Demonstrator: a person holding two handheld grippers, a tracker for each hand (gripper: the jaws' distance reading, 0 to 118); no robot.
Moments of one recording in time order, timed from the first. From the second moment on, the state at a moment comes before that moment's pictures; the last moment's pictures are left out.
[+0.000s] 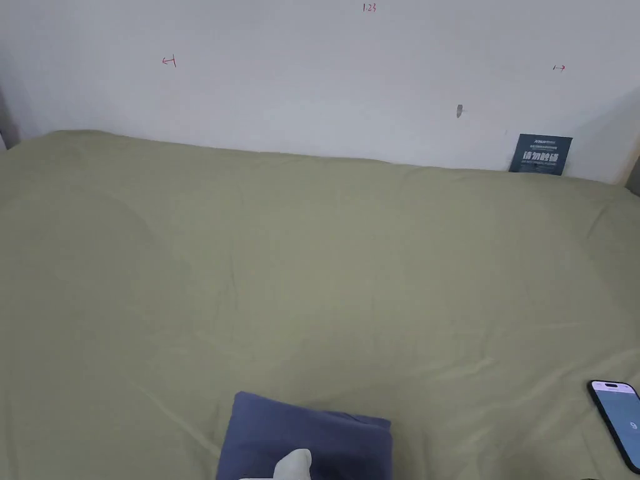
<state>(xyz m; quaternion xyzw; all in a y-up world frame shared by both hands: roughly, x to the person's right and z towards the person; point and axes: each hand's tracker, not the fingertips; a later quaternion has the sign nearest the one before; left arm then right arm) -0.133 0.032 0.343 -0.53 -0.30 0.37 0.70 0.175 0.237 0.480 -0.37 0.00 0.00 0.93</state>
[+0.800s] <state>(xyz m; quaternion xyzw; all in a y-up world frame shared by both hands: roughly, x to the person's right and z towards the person) -0.340 0.100 0.303 -0.52 -0.24 0.41 0.71 0.135 -0.007 0.303 -0.45 0.32 -0.53 0.64</state>
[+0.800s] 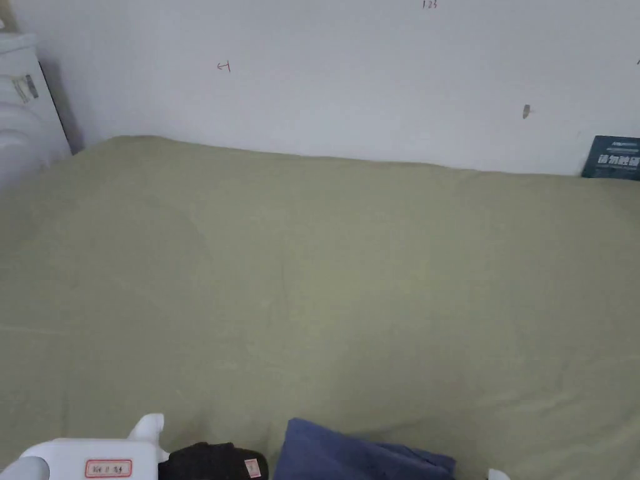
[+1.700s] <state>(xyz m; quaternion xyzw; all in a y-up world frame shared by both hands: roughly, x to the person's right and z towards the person) -0.378 0.103 0.257 -0.52 -0.27 0.35 0.73 0.116 0.064 0.311 -0.41 0.35 -0.40 0.74</state>
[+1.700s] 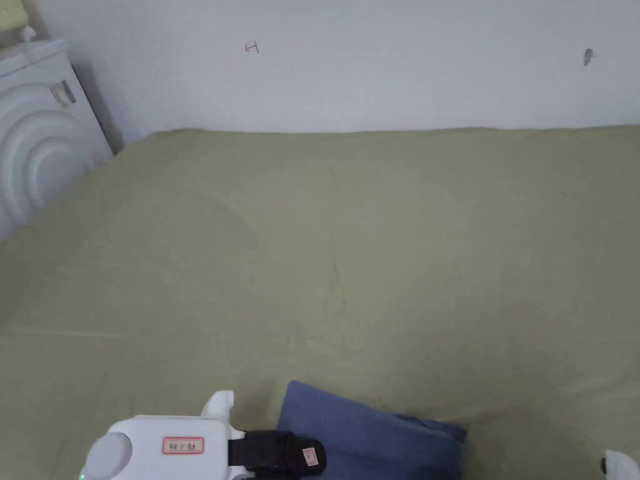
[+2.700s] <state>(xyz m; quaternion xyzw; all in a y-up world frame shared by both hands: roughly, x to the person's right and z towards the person) -0.646 0.304 0.258 -0.40 0.16 0.11 0.90 0.109 0.185 0.356 -0.40 0.28 -0.19 0.85</state>
